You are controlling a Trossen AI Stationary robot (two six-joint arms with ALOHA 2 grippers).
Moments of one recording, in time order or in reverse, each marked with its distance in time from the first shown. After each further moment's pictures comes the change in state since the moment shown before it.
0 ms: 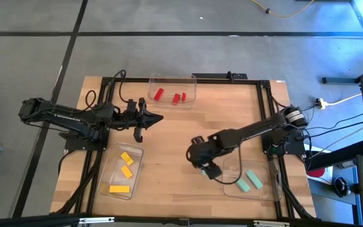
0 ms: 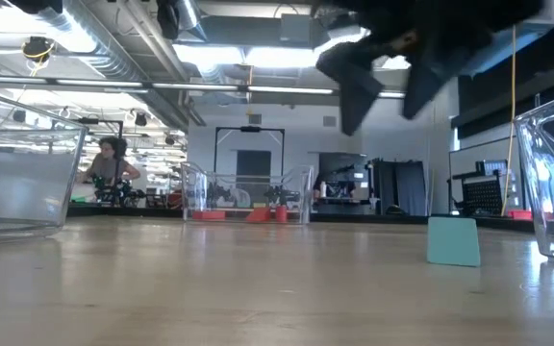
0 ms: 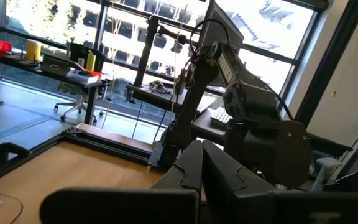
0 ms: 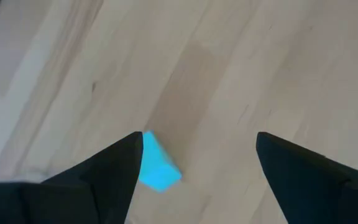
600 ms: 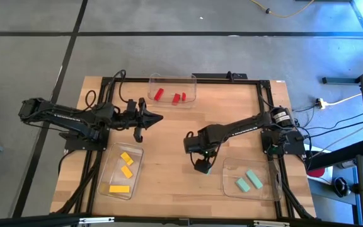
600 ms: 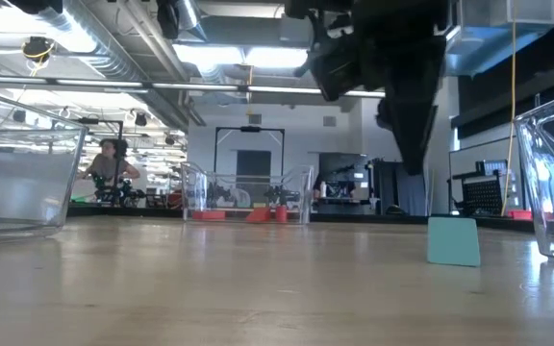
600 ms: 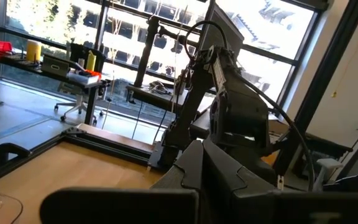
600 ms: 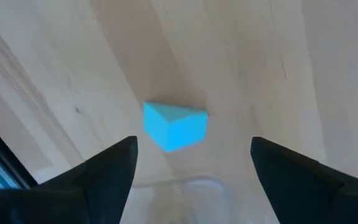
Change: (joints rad) left arm 0.000 0.000 0.000 0.003 -0.001 -0.001; right arm -0.095 0.161 0.156 -0.320 -0.167 0.762
